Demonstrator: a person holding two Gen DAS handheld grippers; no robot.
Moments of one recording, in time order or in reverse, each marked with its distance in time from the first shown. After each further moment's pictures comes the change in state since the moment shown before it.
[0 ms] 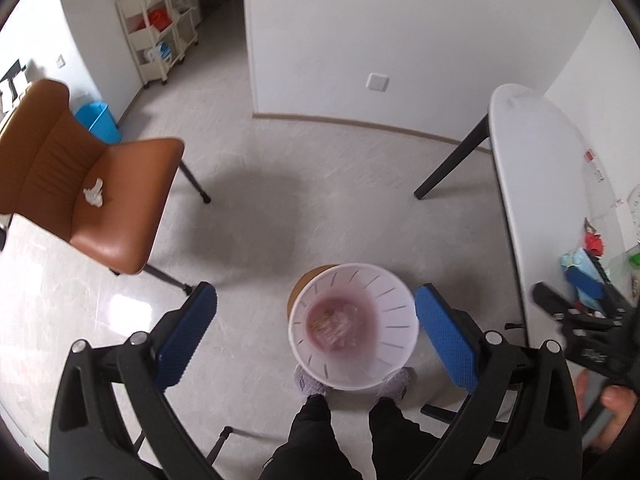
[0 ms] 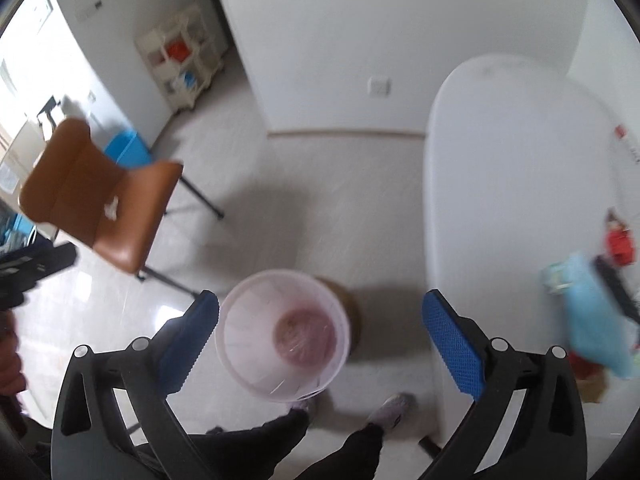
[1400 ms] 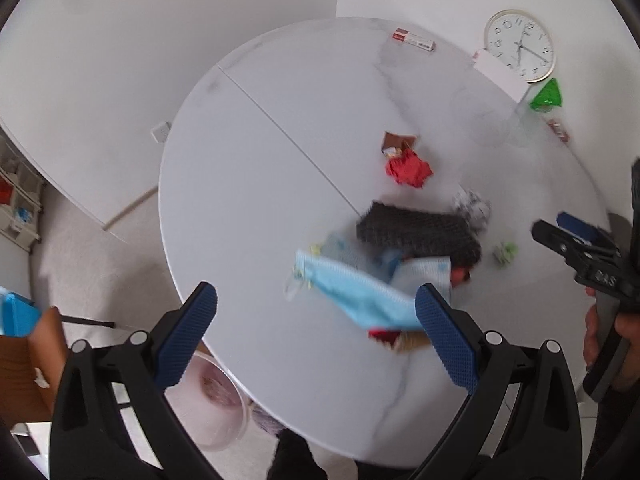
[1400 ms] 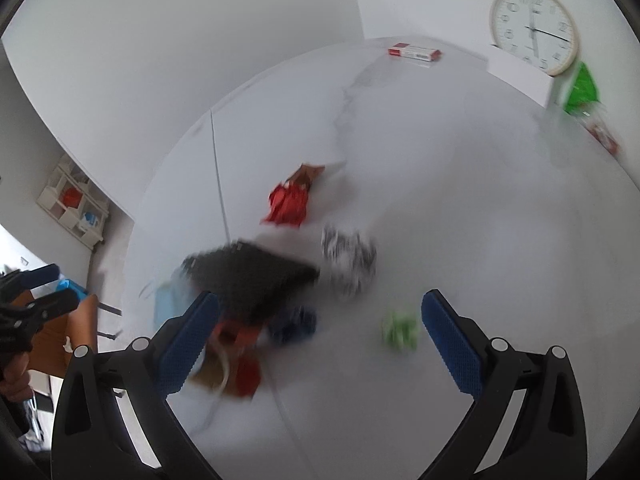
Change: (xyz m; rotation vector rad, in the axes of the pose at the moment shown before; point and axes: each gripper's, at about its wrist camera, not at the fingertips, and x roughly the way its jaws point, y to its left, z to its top) left arm 0.002 -0.436 -0.011 0.625 0.002 -0.211; right arm -0.117 -0.389 -0.110 0.487 -0.180 -0.182
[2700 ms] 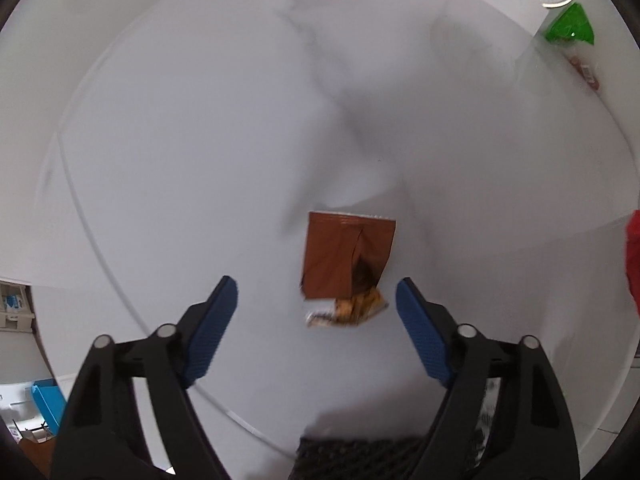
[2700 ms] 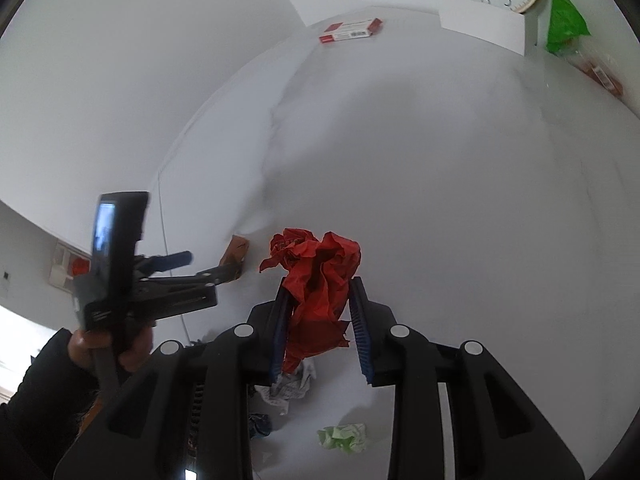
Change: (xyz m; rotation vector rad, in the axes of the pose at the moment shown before) left arm 0.238 -0.124 0.166 0.262 0.223 -0.051; right arm 0.047 -0.110 0.074 0.285 0.046 0.057
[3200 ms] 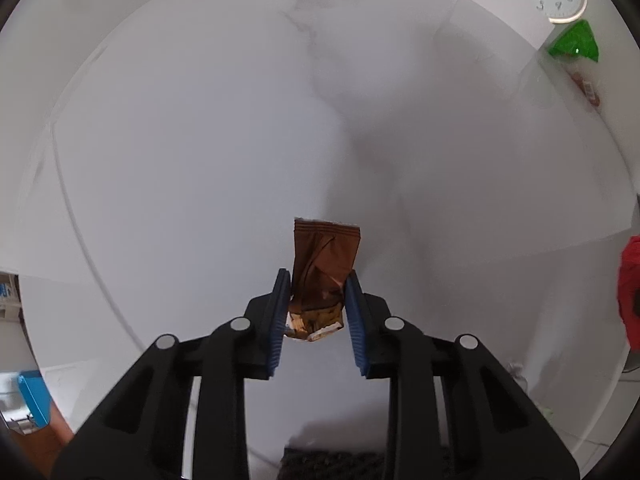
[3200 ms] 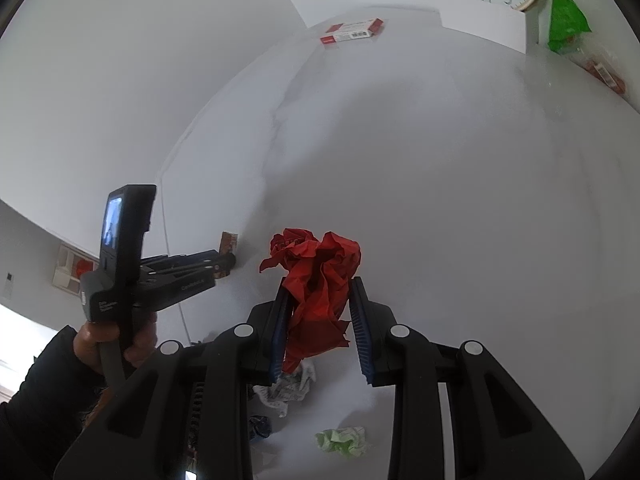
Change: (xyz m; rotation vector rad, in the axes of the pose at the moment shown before) left arm -0.011 0.007 -0.004 -0.063 -0.026 -0.037; right arm 0.000 -0.001 0.002 -0.019 -0.004 0.020
